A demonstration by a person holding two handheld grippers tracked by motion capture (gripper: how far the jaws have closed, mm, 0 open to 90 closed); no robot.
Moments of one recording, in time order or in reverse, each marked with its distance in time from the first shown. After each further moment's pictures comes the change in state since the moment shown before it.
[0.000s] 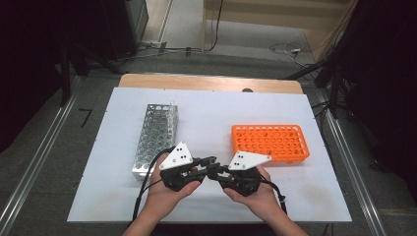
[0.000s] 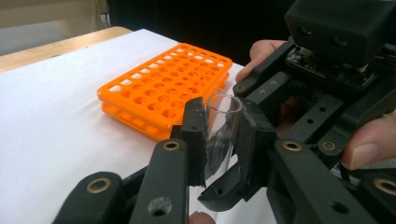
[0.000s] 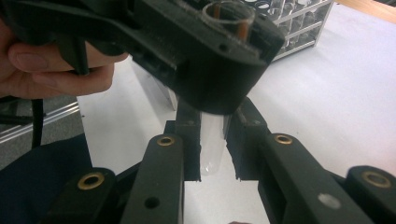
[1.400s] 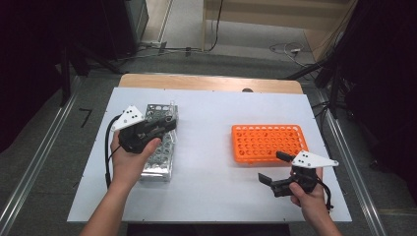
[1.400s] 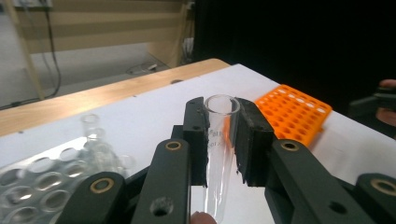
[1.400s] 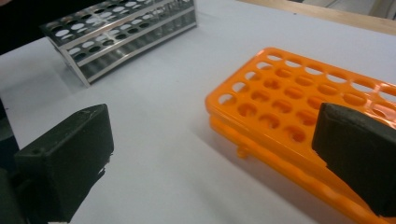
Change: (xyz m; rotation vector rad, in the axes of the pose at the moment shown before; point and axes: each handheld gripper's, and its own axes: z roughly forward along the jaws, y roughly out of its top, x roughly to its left) left arm 0.095 0.029 -0.067 -0.106 0.293 -0.095; right arm -0.070 -0.070 -0.100 -0.081 -0.213 0.158
